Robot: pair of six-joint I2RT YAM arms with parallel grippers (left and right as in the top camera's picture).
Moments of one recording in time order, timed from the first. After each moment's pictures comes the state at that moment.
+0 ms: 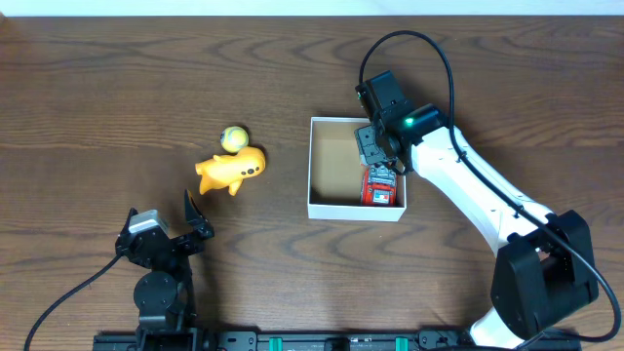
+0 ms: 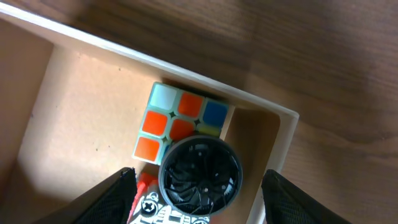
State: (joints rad) left arm 0.00 0.01 0.03 -0.12 -0.26 -0.17; right arm 0.49 1.78 1.37 -0.76 0.21 0.18
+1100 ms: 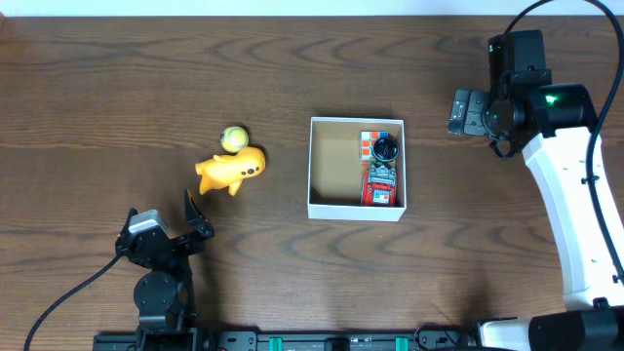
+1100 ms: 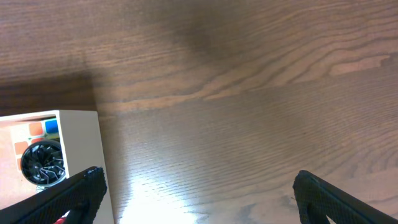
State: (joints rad) left arm 0.00 0.01 0.03 -0.12 -0.26 -0.17; right arm 0.11 1.56 1.54 -1.10 0.25 0.27
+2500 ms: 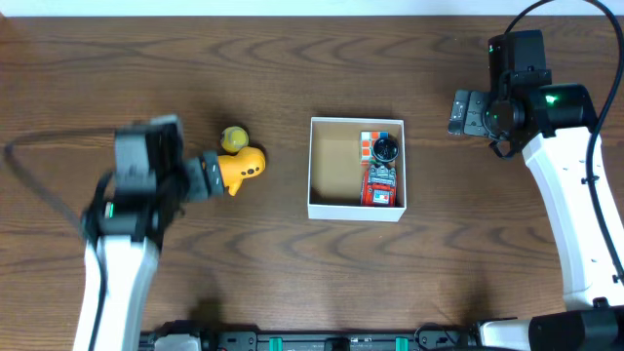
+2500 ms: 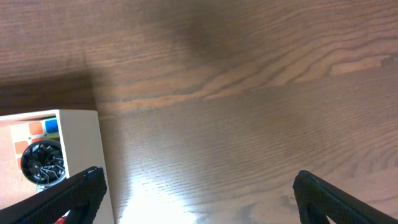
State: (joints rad) left arm 0.00 1.19 1.04 -0.84 0.01 -0.17; right arm 0.11 1.56 1.55 -1.11 0.25 0.27
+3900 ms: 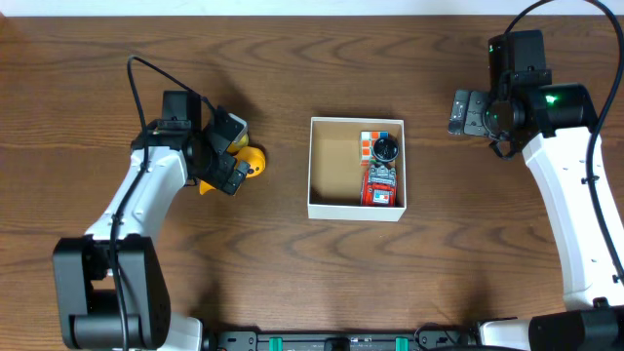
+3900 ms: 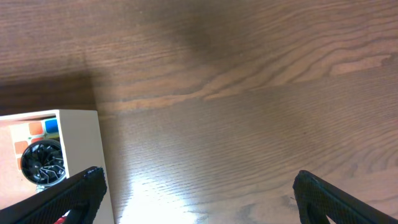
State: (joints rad) left arm -0.01 1.66 1.06 -0.66 0.17 0.53; right arm 0.11 1.56 1.55 -1.11 0.25 0.27
